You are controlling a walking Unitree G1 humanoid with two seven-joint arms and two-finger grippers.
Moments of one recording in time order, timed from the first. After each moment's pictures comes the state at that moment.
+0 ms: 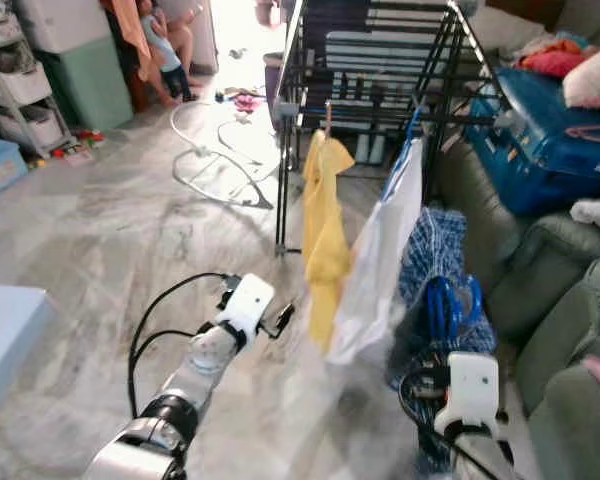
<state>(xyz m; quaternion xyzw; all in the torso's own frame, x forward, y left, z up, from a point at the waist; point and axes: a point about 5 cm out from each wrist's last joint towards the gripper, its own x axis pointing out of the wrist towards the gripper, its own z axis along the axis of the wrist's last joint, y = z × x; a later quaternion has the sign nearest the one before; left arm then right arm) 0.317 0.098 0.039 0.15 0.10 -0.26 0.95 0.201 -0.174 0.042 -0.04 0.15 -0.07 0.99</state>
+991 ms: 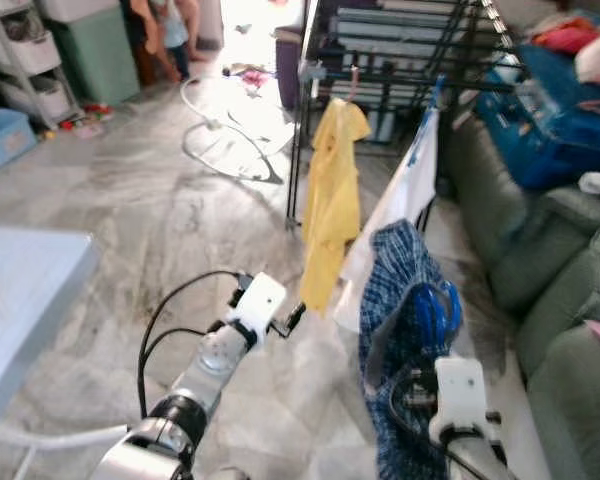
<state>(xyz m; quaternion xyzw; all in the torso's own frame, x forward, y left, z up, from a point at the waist) 0.318 0.092 0.043 0.16 0.08 -0.26 0.95 0.195 -0.169 0.025 -0.07 0.18 -0.05 0.98</state>
